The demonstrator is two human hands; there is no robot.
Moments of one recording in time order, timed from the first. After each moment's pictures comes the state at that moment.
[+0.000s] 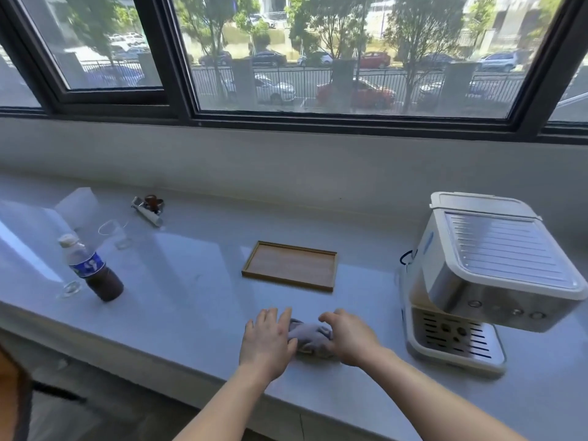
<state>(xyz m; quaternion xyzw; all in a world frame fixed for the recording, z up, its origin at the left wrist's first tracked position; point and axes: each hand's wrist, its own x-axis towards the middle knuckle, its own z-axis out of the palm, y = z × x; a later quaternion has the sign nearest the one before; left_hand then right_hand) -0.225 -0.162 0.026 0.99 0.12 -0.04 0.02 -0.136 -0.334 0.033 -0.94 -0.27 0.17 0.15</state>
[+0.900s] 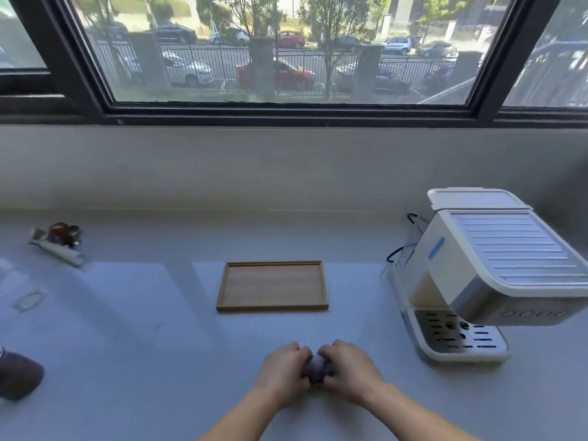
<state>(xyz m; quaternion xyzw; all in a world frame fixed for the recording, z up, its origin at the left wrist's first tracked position) -0.142 -0.112 -0.035 0.97 -0.09 -0.14 0.17 -0.122 -0.288 -0.016 -0.96 -0.19 0.17 0.14</state>
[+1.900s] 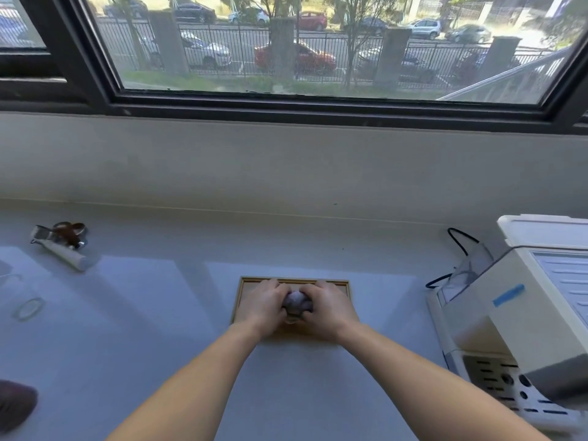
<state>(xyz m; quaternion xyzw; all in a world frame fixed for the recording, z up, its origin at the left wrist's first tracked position) 0.009 -0.014 0.014 0.99 -0.05 -0.03 0.14 0.036 -0.184 0.015 -0.96 -0.21 0.07 0.19</state>
